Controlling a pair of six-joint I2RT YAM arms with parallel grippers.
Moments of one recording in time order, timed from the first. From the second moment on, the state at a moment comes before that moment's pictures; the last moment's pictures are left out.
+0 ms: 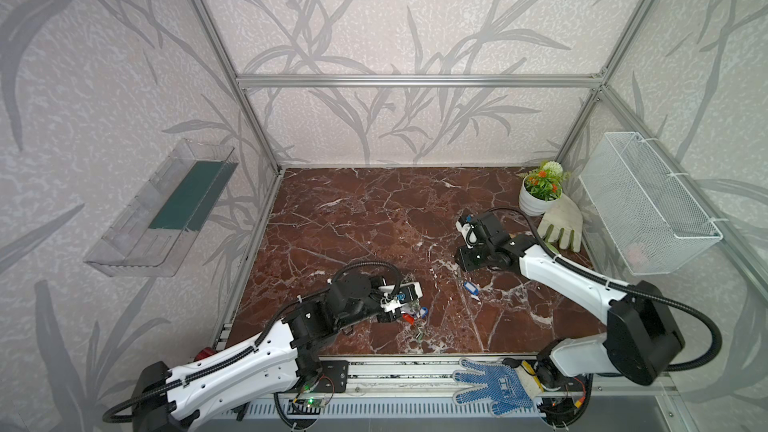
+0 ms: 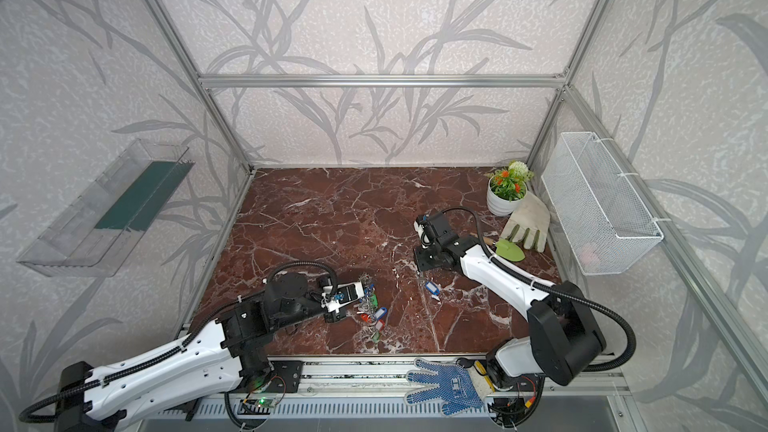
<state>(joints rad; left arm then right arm) -0.99 0.74 0.50 -0.12 0.07 0.49 0.54 1.50 1.00 -0.61 -0.12 0.23</state>
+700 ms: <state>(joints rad) -0.99 0.74 0.50 -0.12 0.07 0.49 0.52 1.74 1.09 -0.85 -0.19 0.14</state>
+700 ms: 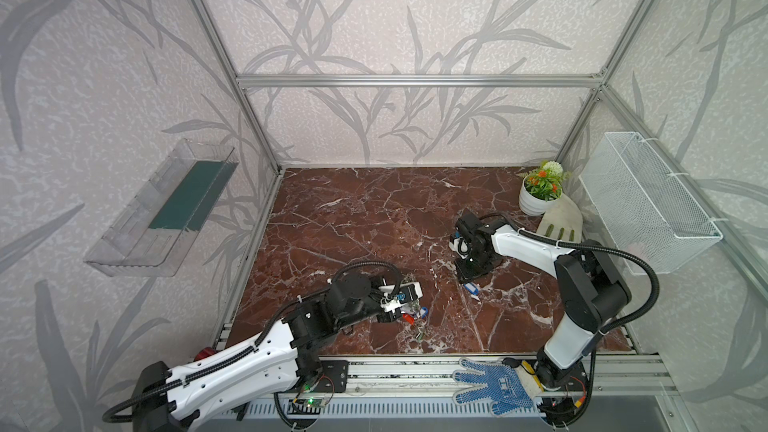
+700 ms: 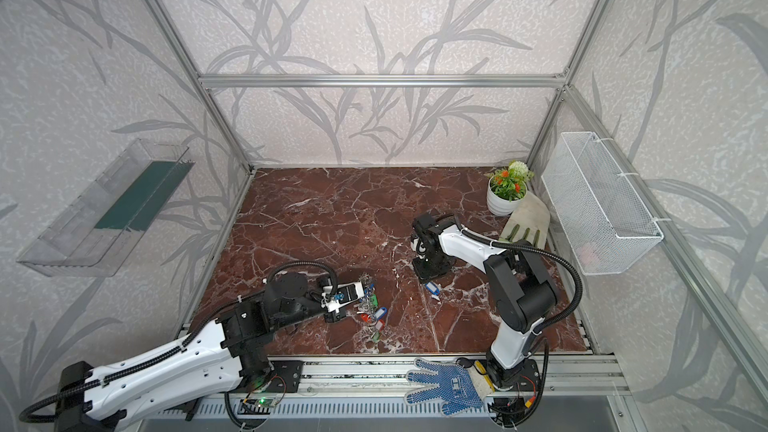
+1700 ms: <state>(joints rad) -1.00 0.74 0.50 -0.12 0.07 0.49 0.52 1.75 1.09 -0.82 -0.22 0.14</state>
